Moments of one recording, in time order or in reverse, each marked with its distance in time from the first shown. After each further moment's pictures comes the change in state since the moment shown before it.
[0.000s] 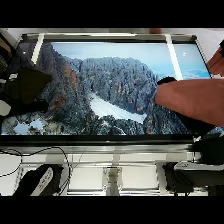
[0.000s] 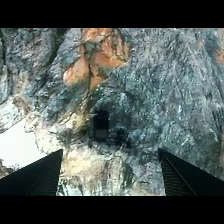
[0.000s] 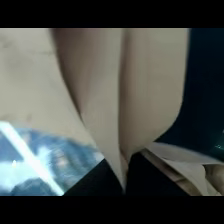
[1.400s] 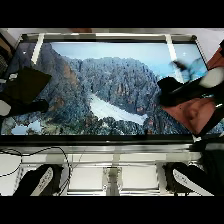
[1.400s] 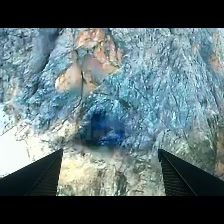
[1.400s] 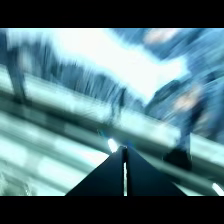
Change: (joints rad) left arm 0.000 0.000 0.000 -0.007 0.000 0.000; right arm 1.108 0.422 -0.578 -0.024 -0.206 -0.055
